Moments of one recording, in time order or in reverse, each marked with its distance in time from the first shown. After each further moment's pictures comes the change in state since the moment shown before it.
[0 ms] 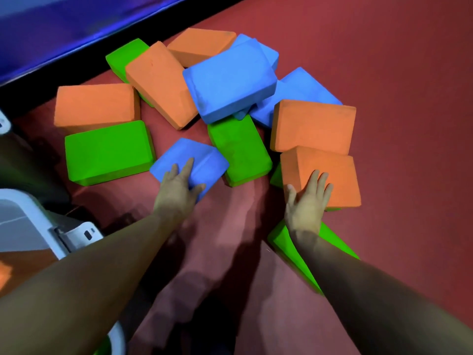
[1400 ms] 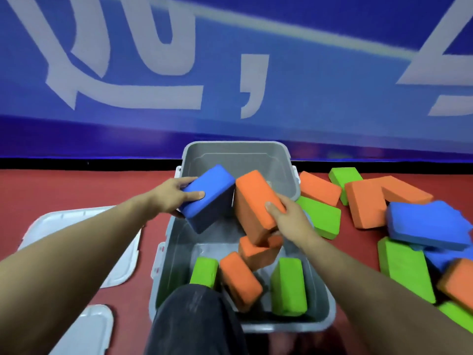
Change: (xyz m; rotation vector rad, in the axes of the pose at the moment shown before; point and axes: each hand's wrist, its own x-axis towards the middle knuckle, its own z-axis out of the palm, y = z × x) left_hand -0.460 -0.258 -0.410 -0.709 0.390 -0.391; right_hand -0.389 -0.423 -0.057 0.410 -0.978 -0.674
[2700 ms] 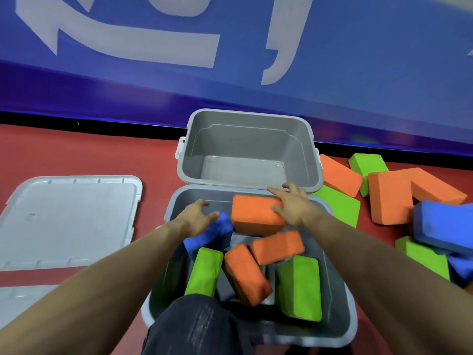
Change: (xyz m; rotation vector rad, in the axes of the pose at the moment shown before) left_hand 0.087 -0.128 0.073 0.214 0.013 -0.237; right_hand 0.111 0.055 0.038 -0.895 -0.369 0.033
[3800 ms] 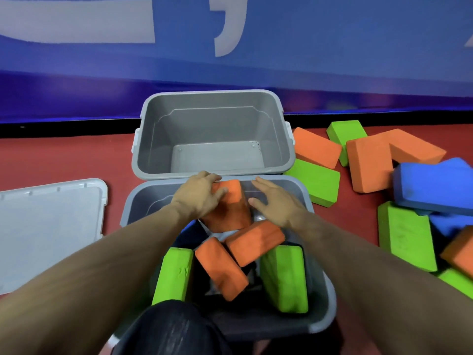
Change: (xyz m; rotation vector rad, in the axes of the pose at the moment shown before) left_hand 0.038 0.092 0.058 0.499 0.090 0.398; right_hand 0.003 0.073 0.033 0.175 0.112 -0.123
